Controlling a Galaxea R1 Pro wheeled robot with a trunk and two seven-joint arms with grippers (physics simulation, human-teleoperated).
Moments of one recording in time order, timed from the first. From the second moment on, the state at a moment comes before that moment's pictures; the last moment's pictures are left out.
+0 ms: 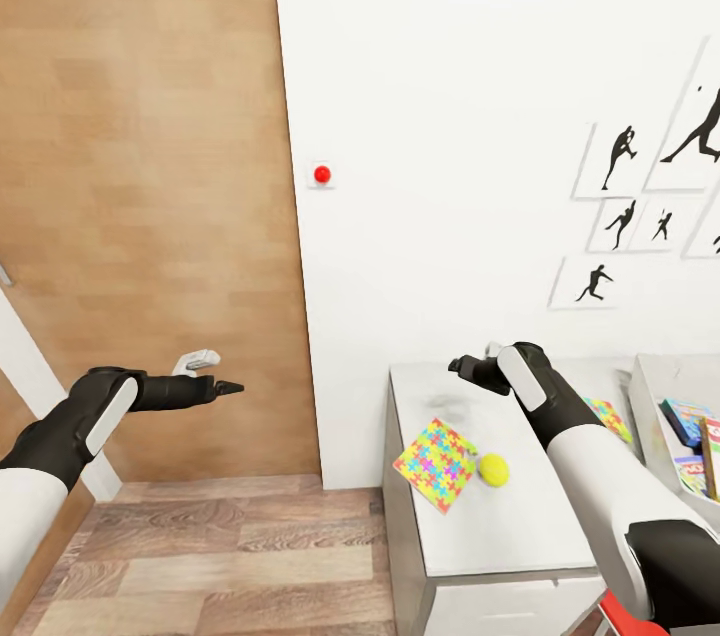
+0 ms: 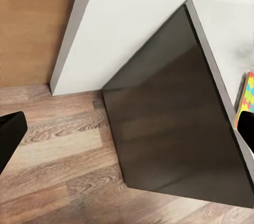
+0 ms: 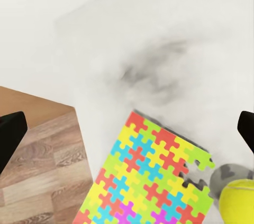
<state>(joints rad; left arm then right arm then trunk) -0.82 0.39 -0.16 -0.85 0.40 0.85 -0.57 -0.96 -0.09 0.10 -0.71 -0.71 0.77 -0.35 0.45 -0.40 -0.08</state>
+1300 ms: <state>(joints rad) -0.82 0.39 -0.16 -0.85 0.40 0.85 -0.57 -0.96 -0.09 0.10 -0.59 -0.70 0.75 -0.35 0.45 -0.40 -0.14</state>
